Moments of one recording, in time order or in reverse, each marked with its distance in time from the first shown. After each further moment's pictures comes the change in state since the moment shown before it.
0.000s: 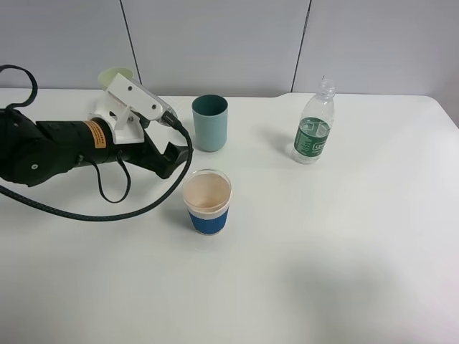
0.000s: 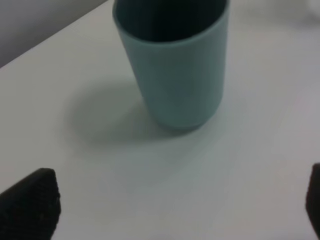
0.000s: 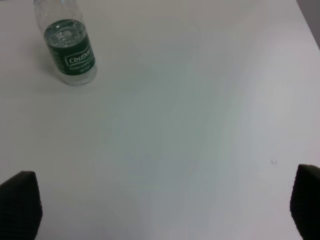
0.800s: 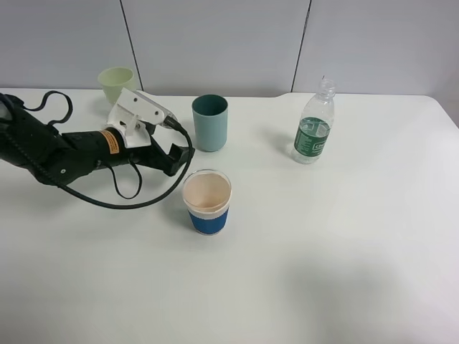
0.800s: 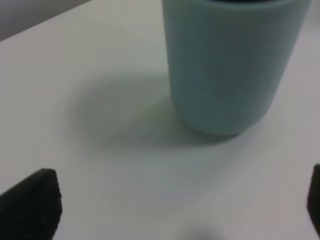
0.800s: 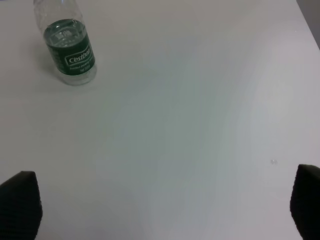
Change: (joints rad) left arm 0.100 0.253 -0.110 0.083 -0.172 -0.075; right arm 0.000 0.000 0.000 0.000 0.000 0.000
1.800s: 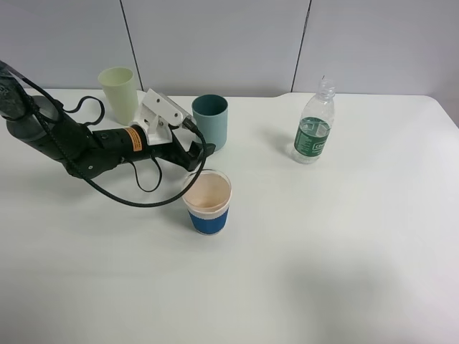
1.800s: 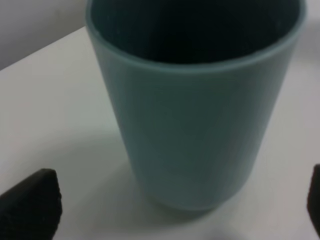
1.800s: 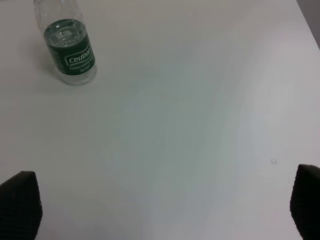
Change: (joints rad) left arm 0.000 0.162 -0.170 0.141 -0.105 -0.045; right arm 0.000 0.000 0.000 0.000 0.000 0.000
